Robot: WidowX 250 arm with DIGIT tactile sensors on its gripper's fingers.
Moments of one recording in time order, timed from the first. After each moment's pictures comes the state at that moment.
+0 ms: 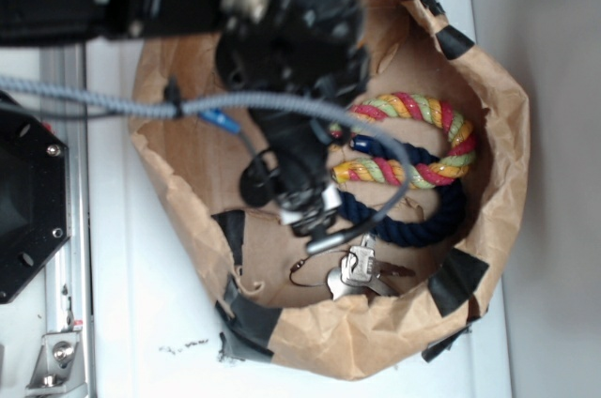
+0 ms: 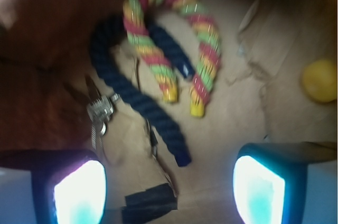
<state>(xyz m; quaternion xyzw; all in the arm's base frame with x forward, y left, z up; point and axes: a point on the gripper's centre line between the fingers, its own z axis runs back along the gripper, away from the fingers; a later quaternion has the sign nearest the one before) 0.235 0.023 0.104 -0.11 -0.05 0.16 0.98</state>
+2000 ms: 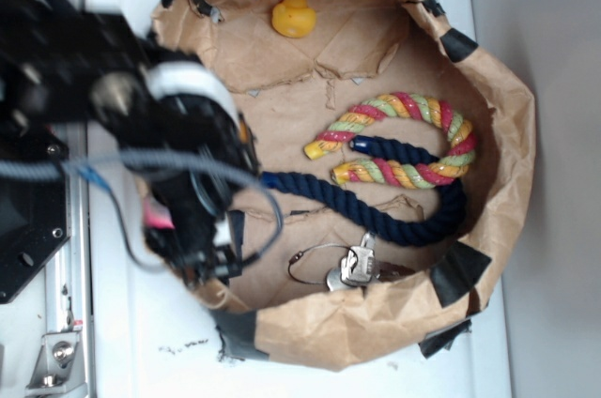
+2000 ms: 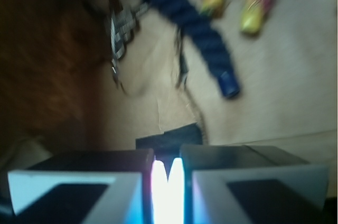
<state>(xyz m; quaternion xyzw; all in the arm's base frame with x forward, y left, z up) 0.195 -0.003 0.091 -0.18 -0.09 0.11 0.97</state>
